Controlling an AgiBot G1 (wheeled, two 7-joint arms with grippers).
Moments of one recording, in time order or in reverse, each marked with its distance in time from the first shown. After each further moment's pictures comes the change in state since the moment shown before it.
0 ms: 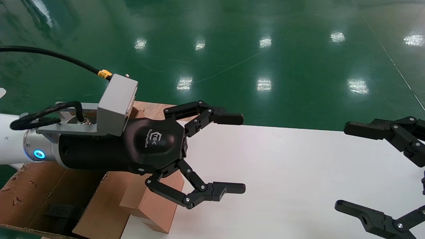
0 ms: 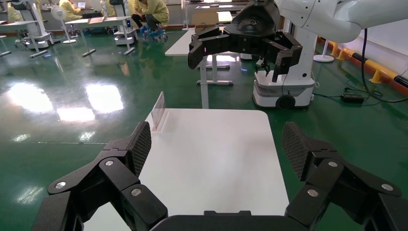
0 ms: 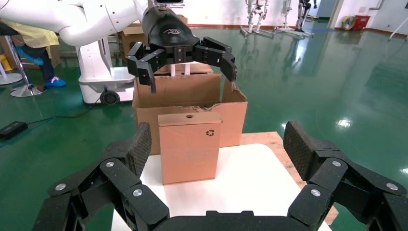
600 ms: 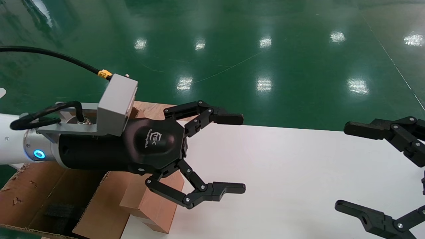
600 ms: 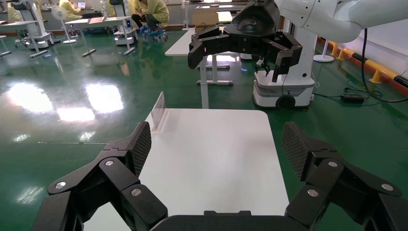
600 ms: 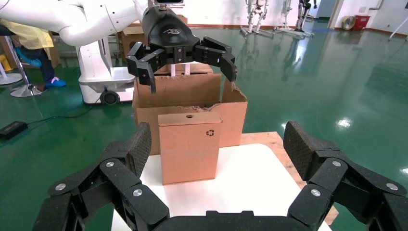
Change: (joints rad) left arm 0.000 0.000 0.000 0.000 0.000 0.000 0.000; right arm 0.000 0.000 0.000 0.000 0.000 0.000 0.000
